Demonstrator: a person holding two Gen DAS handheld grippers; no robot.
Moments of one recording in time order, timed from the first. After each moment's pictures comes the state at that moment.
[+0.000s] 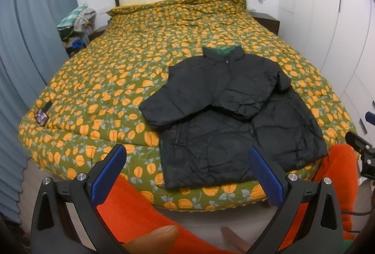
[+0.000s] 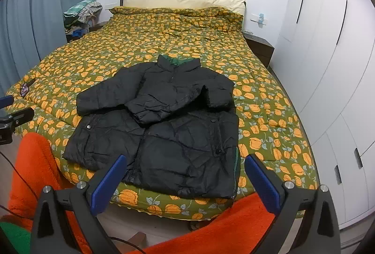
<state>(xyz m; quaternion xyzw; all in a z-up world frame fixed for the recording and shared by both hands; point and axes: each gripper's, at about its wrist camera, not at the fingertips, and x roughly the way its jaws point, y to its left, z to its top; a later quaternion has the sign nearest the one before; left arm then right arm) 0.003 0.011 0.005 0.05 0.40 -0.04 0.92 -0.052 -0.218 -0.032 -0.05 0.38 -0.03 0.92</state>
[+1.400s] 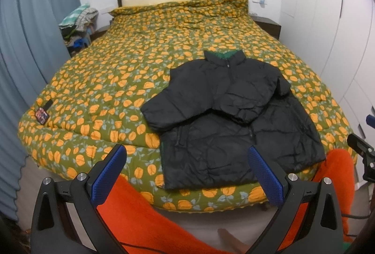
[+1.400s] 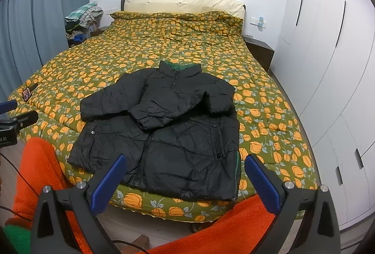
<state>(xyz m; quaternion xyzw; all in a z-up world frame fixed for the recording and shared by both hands) 0.002 0.016 0.013 0.04 0.39 -0.04 0.92 -0.058 -0.215 -0.020 -0.05 0.37 -0.02 0.93</state>
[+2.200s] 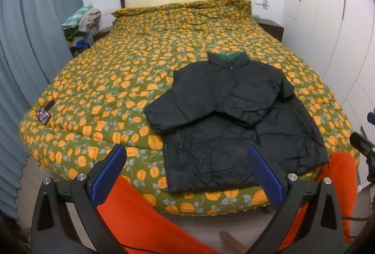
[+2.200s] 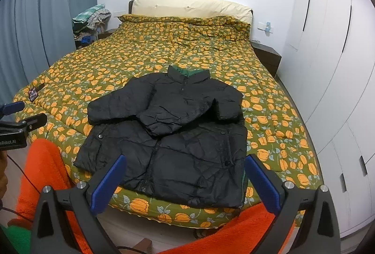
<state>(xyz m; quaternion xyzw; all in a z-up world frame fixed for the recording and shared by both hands) 0.008 0.020 0.014 0.04 0.38 -0.03 0.92 -0.054 -0.205 -0.014 -0.05 0.35 0.00 0.93</state>
